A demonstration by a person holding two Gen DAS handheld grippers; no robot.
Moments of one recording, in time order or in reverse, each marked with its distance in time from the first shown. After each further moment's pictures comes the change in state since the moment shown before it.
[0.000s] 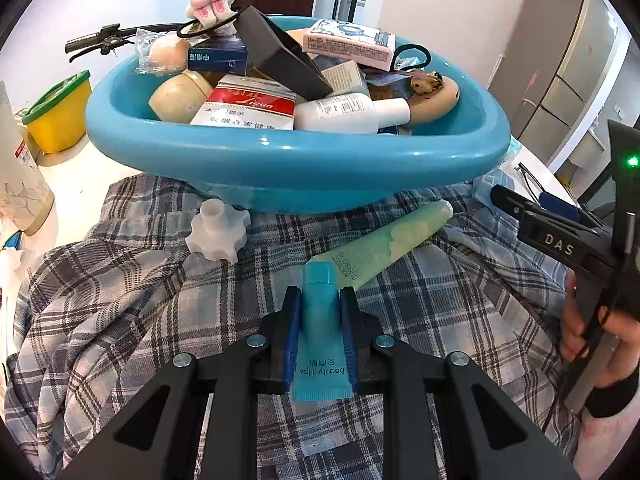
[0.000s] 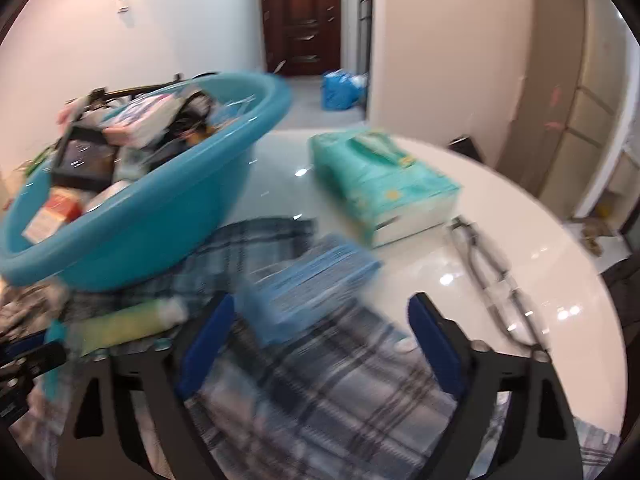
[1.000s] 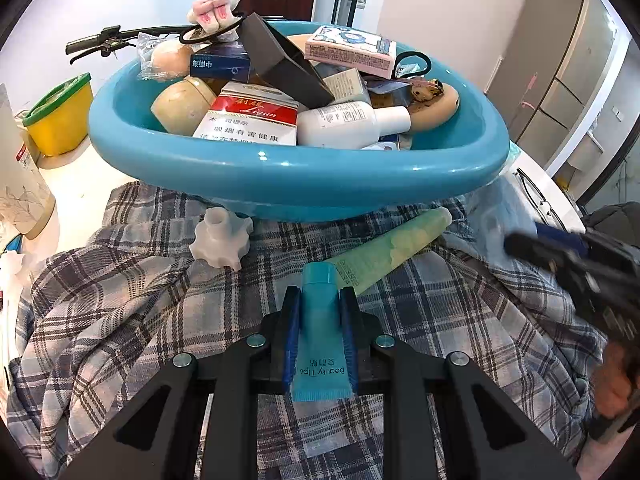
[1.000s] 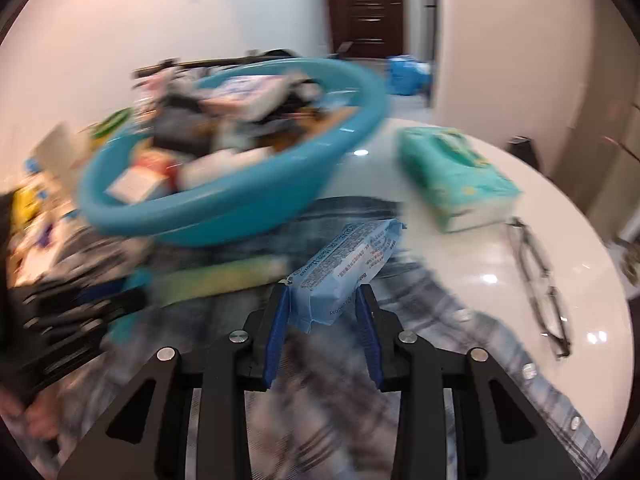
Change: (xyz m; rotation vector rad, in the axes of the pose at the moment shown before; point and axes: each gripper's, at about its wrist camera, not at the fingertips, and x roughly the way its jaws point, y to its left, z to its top) left arm -0.008 0.001 0.014 -0.005 -0.011 -0.003; right arm -0.041 0.039 -0.007 -0.145 0.118 0.325
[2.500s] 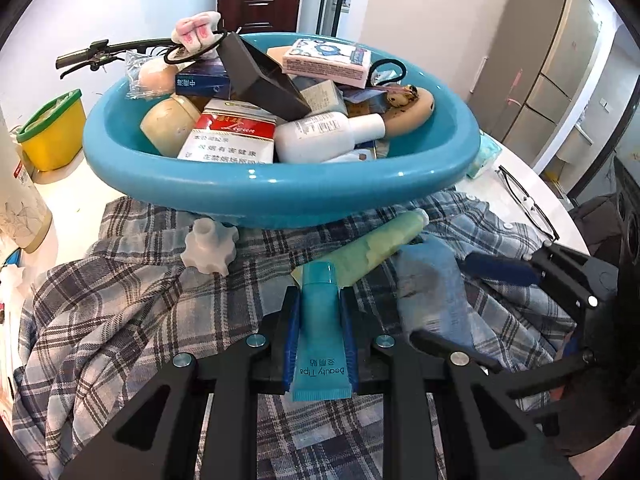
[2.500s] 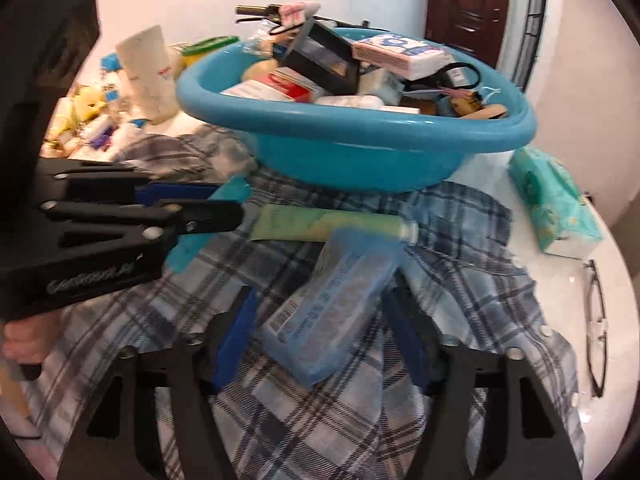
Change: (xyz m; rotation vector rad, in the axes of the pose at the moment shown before) left arm -0.010 -0.013 -0.008 0.041 -0.017 -0.030; right arm 0.024 0.046 -0.027 -0.265 0.050 0.014
